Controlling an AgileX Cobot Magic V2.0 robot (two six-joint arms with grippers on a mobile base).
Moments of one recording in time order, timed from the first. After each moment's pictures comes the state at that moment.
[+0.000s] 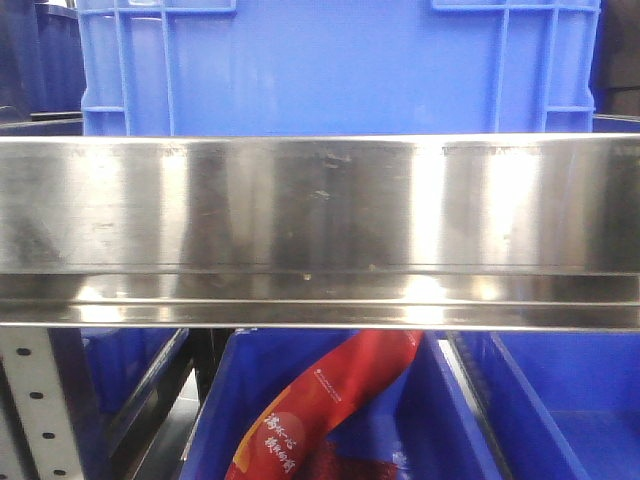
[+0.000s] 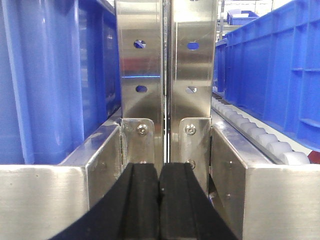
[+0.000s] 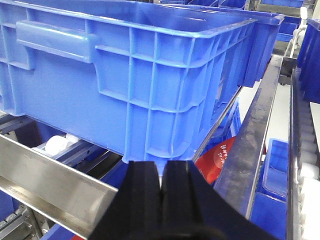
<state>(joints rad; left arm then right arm) 0.01 0.01 0.00 0.00 0.03 0.04 0.51 0.30 -0.48 -0.03 0.46 0.03</state>
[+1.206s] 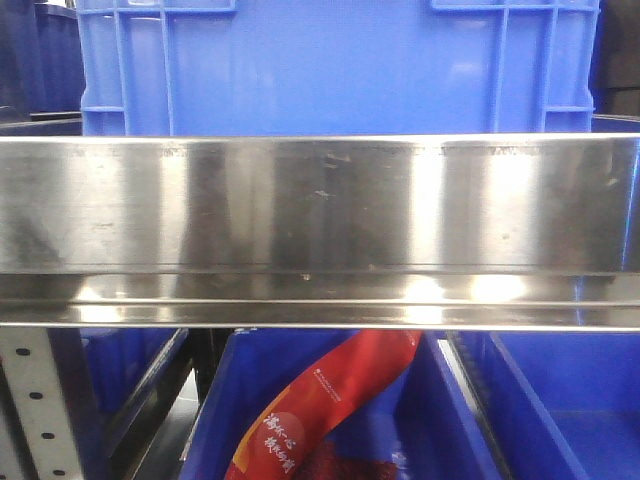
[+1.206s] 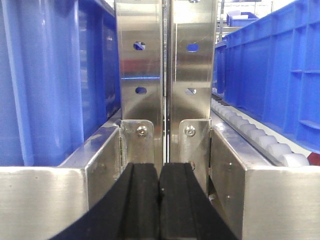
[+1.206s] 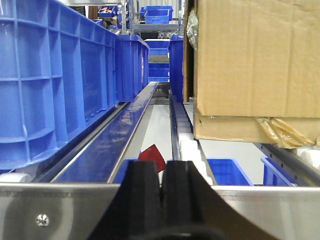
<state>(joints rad) 0.01 0.01 0.00 0.00 0.03 0.04 0.04 0.00 0.00 0.08 0.05 -0.03</state>
